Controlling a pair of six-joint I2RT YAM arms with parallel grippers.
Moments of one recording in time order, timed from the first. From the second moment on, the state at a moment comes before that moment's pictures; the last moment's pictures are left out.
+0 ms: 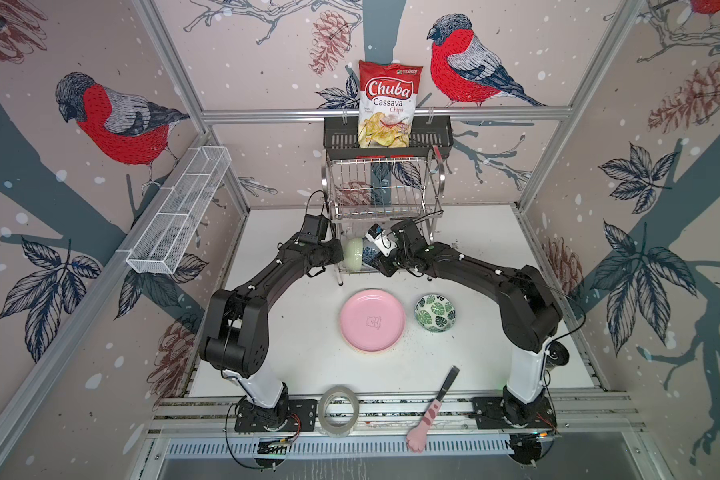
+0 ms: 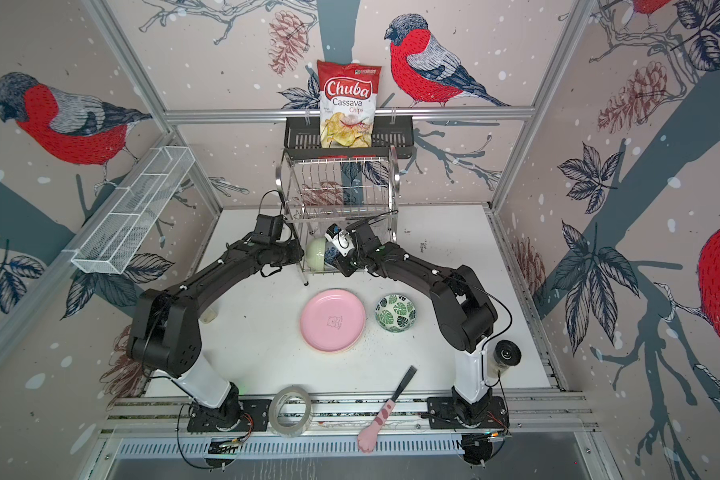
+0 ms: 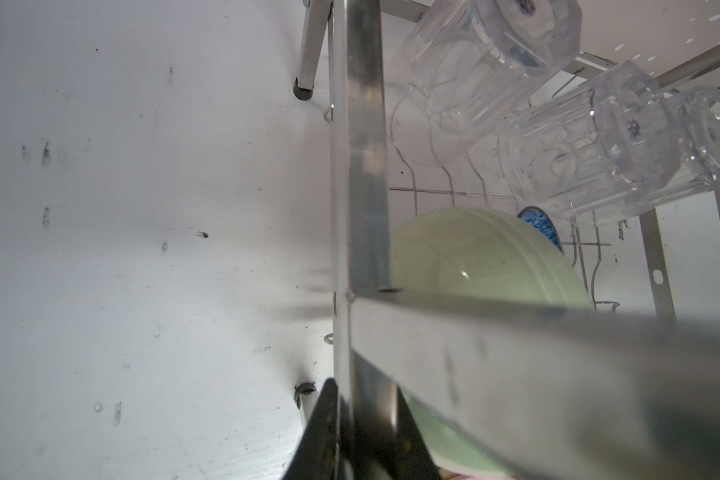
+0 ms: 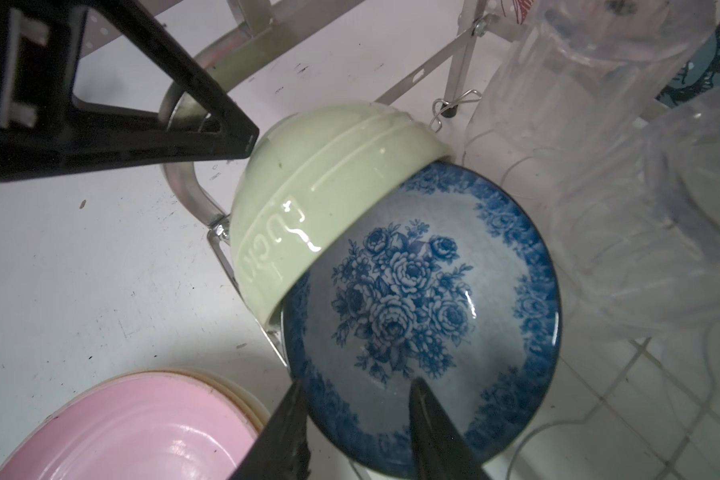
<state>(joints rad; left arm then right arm) -0.29 1.66 1.21 -0.42 0.16 -0.43 0.71 1.92 1.41 -0.24 -0.26 -0.15</state>
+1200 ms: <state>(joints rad) -0.32 1.66 1.22 -0.45 0.22 -0.44 0.61 1.68 1.09 0.00 -0.60 0.04</state>
